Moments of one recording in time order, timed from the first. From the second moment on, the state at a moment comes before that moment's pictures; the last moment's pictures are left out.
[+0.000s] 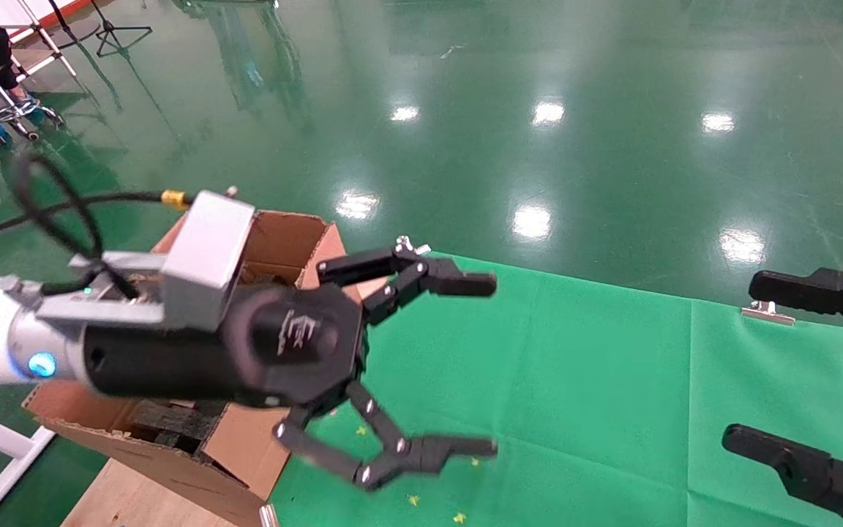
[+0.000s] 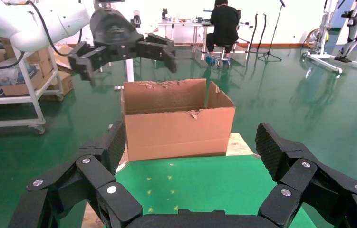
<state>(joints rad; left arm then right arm) -1.08 0.61 0.28 -1.28 0.73 1.50 -0.19 1.08 -0.57 -0.36 1.23 -0.66 -1.44 0.13</state>
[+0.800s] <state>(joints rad) -1.07 0.61 0.28 -1.29 0.73 1.50 -0.19 1.08 -0.57 -0.36 1.23 -0.66 -1.44 0.13</state>
